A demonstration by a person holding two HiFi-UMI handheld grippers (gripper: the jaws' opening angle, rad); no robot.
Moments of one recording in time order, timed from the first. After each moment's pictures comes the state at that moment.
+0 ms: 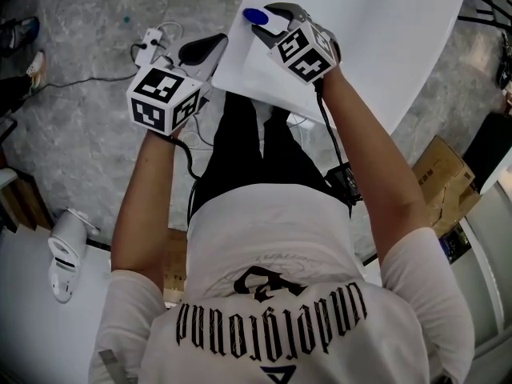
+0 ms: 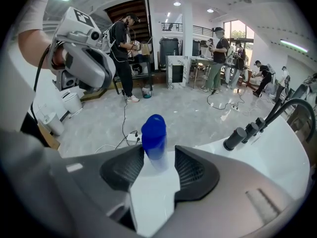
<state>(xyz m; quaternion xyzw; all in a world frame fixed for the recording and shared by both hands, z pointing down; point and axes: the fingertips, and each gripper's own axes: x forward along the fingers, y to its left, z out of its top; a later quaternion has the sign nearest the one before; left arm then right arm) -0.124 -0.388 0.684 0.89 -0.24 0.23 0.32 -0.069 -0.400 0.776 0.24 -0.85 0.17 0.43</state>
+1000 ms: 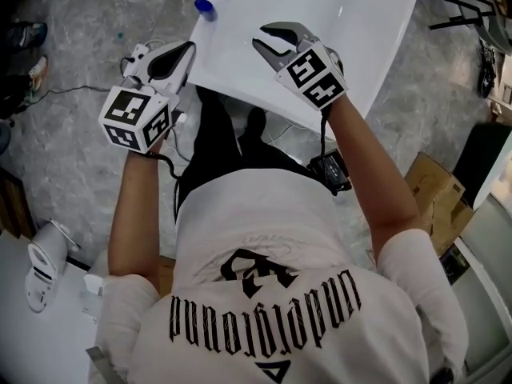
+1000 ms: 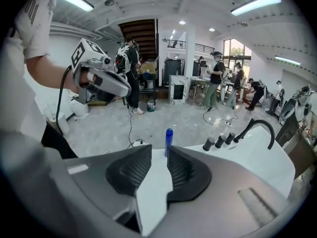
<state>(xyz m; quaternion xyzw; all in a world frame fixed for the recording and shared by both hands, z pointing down) -0.078 -0.293 0.544 0.90 -0.33 0.17 0.23 0.024 -0.288 0.601 0.25 -0.89 0.11 0.37</state>
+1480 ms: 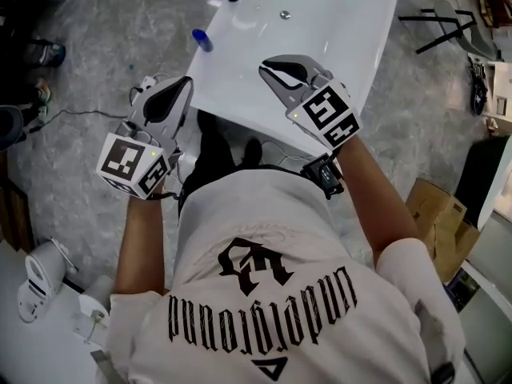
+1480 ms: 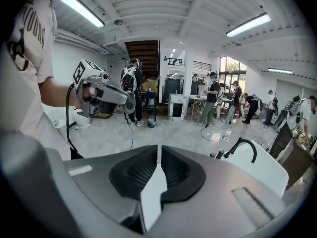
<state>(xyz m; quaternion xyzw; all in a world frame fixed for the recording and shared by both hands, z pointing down) -0.055 -0.212 0.390 0.92 -0.36 0.09 0.16 0.057 -0.219 0.444 0.27 -0.92 0.06 0.29</state>
